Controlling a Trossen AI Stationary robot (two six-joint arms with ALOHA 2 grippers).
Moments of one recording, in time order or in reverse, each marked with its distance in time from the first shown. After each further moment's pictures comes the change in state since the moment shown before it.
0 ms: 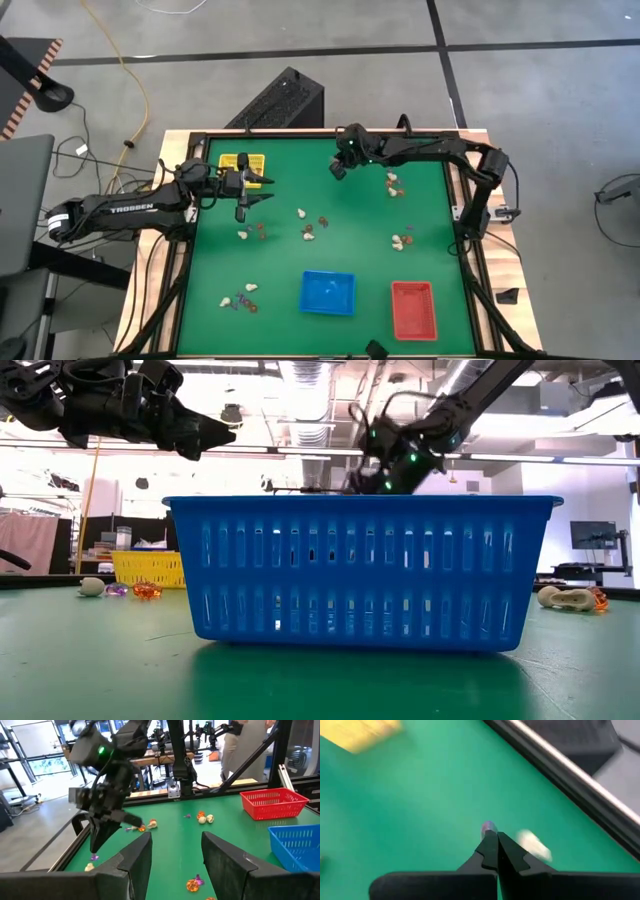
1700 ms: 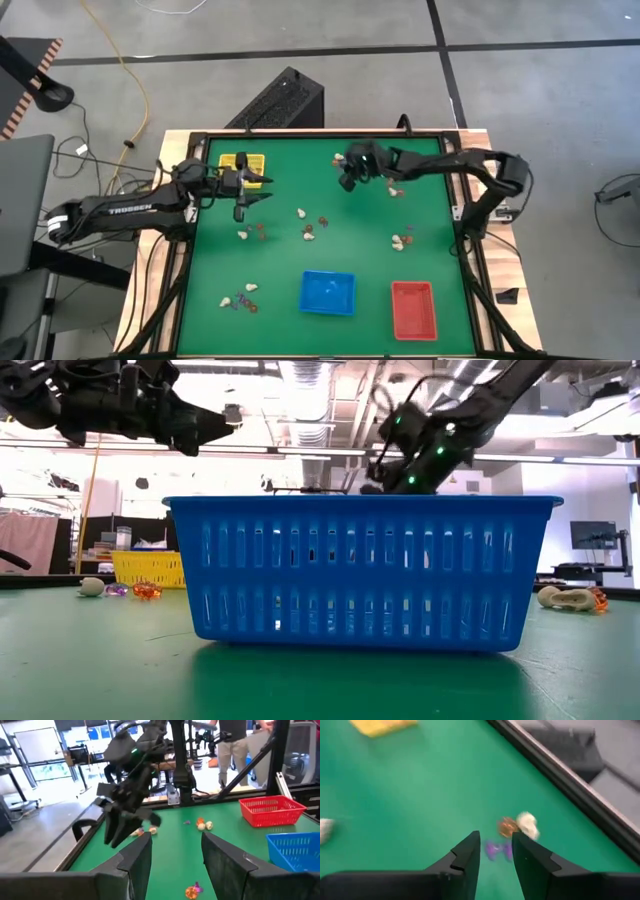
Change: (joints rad) left arm 0.000 -0.029 -0.001 0.004 0.004 -0.020; right arm 0.055 -0.146 -0.200 0.090 0.091 -0.051
